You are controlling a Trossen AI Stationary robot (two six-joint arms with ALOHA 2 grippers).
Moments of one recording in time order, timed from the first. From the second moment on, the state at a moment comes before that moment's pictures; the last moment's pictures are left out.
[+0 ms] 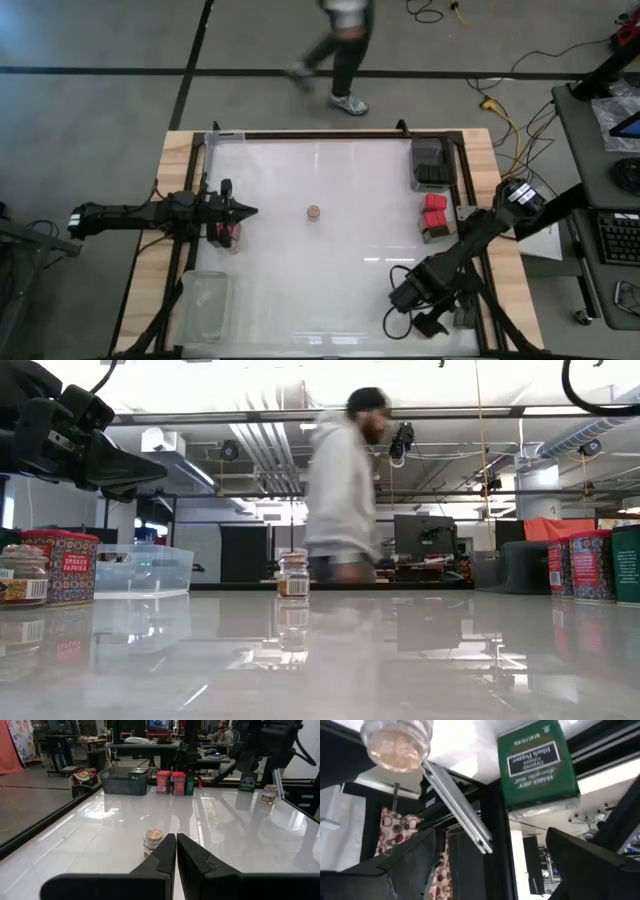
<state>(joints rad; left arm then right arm) 0.03 0.14 0.02 0.02 -0.07 -0.01 0.65 1.72 1.14 -1.10 -0.90 1.46</state>
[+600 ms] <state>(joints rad) 0.03 0.14 0.02 0.02 -0.07 -0.01 0.79 1.72 1.26 -1.31 -0.44 1.32</state>
